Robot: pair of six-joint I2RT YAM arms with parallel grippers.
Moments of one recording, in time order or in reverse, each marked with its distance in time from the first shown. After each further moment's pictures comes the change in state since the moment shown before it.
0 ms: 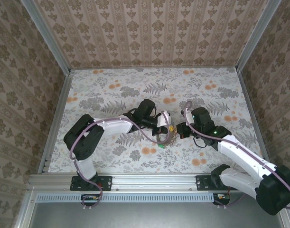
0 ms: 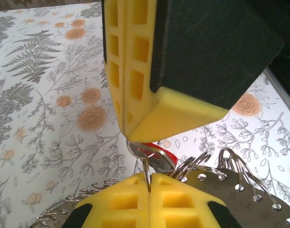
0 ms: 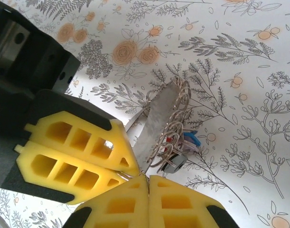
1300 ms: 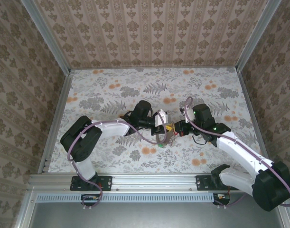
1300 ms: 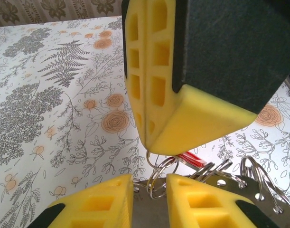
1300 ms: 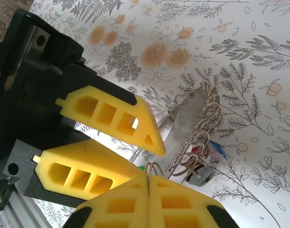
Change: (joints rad) left arm 0.009 -0.031 -0.077 0.156 -0.042 -0.072; right arm -0.052 0.040 0.018 0.043 -0.187 -0.004
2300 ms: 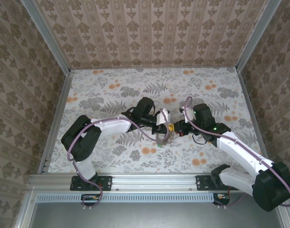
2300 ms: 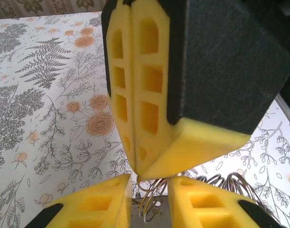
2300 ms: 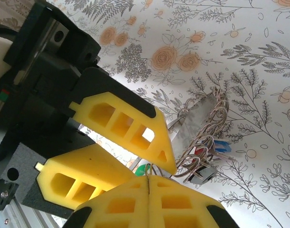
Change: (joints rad) left arm -0.001 0.011 0.099 -0.188 0.055 0.056; right arm 0.000 -0.005 0.000 0.015 -0.028 -0.020
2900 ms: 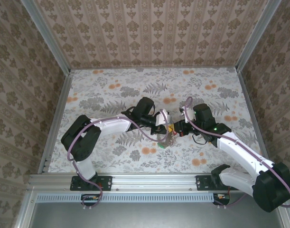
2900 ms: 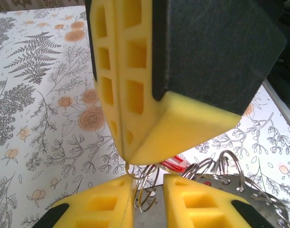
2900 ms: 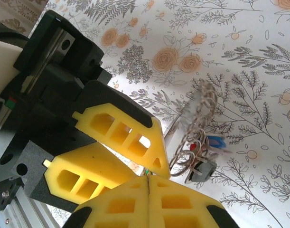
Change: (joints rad) left arm 0.007 0.000 0.011 -0.064 0.018 0.045; right arm 0.000 -0.006 0.000 0.000 0.000 -0.001
